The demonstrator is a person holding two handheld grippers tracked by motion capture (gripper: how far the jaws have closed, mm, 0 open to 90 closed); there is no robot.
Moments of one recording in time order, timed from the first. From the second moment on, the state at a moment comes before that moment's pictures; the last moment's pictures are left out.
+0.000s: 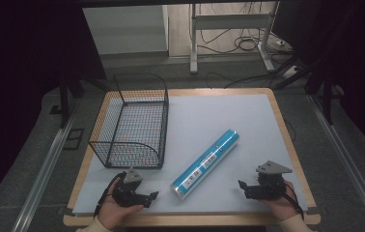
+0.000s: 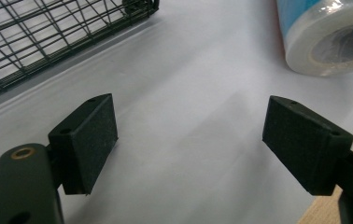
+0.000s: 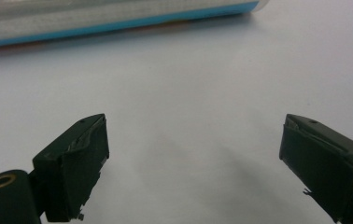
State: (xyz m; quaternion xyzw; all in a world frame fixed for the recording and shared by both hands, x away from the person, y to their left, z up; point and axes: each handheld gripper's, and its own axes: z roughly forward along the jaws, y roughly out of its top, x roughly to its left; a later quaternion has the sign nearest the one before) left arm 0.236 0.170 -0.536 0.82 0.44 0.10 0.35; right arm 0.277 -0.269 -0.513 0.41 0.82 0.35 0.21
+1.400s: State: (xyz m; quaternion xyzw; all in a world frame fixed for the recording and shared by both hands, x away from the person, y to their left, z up) left arm 0.233 0.148 -0.483 0.82 0.43 0.12 0.36; right arm 0.273 -0.272 -0.509 0.40 0.82 0.35 0.22
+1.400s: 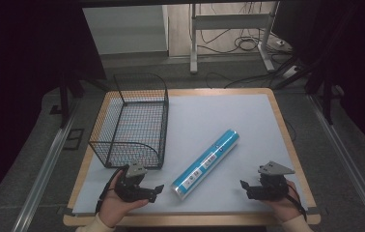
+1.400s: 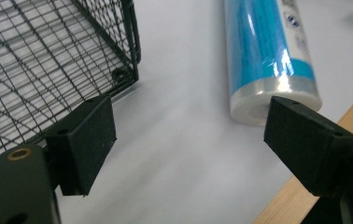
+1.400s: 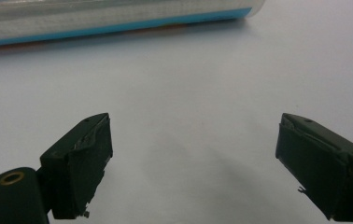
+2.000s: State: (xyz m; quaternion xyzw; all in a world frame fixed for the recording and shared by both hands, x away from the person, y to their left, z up) left arm 0.237 0.130 -0.466 0.83 0.41 0.12 0.35; right arm 0.272 -0.273 -0.508 0.39 0.82 0.35 0.23
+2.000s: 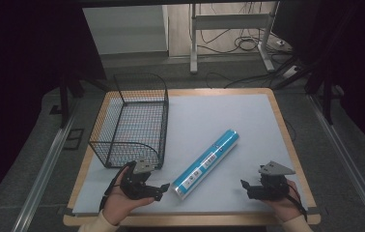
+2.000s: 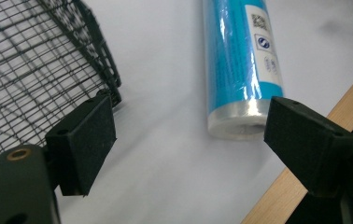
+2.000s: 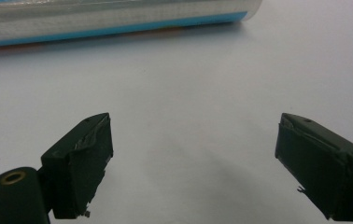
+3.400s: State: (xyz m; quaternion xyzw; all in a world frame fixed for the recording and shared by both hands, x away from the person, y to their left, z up) left arm 0.264 0.081 -0.461 0.86 0.37 0.12 0.33; right arm 0.271 -0.274 -0.505 0.39 0.82 0.35 0.23
